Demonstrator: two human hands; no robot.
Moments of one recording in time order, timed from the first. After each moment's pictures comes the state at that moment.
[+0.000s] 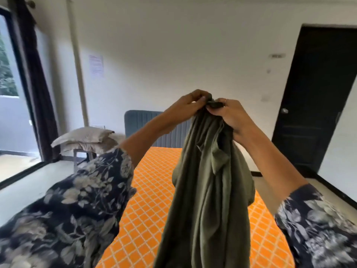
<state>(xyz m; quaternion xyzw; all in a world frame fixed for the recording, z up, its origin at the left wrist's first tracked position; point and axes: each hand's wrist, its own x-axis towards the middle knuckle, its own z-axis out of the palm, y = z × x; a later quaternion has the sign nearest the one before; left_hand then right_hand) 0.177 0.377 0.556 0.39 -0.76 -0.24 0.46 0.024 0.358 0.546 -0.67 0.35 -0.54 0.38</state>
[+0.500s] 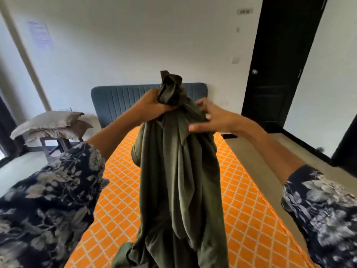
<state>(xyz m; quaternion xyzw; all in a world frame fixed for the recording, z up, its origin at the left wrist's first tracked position) 0.159 0.365 0.481 0.40 -0.78 -0.23 0.42 -0.062 0.381 0.459 -0.79 0.45 -0.28 0.31</state>
